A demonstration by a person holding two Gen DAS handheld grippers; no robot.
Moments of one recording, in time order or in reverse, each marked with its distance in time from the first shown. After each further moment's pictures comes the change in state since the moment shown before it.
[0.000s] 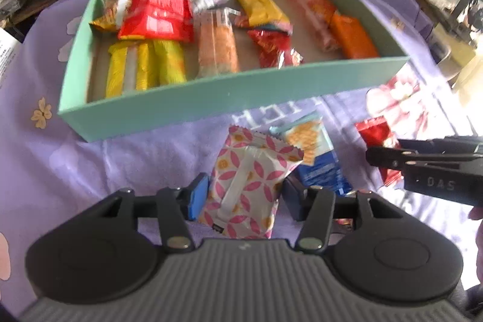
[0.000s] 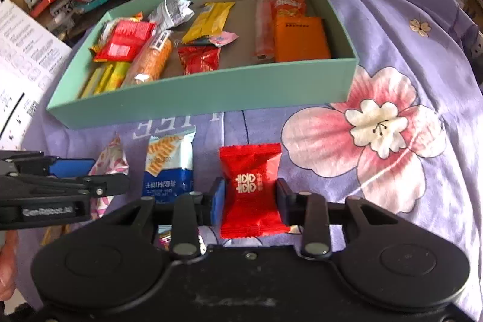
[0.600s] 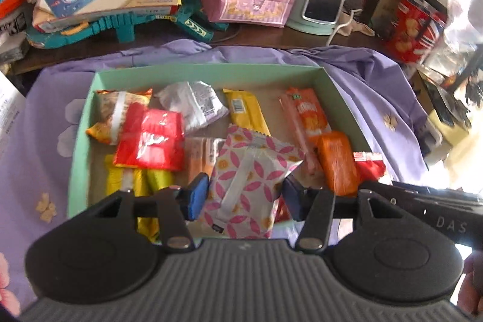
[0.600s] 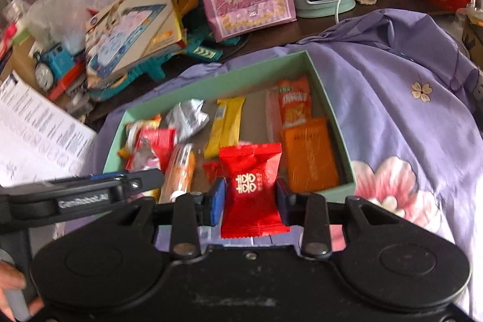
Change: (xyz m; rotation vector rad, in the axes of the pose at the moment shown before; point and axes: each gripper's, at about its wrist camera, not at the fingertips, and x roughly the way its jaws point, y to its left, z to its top) left arm -0.022 -0.010 0.111 -0.099 -0.171 -0.021; right arm -0.034 -0.018 0.093 0.133 -0.154 0.106
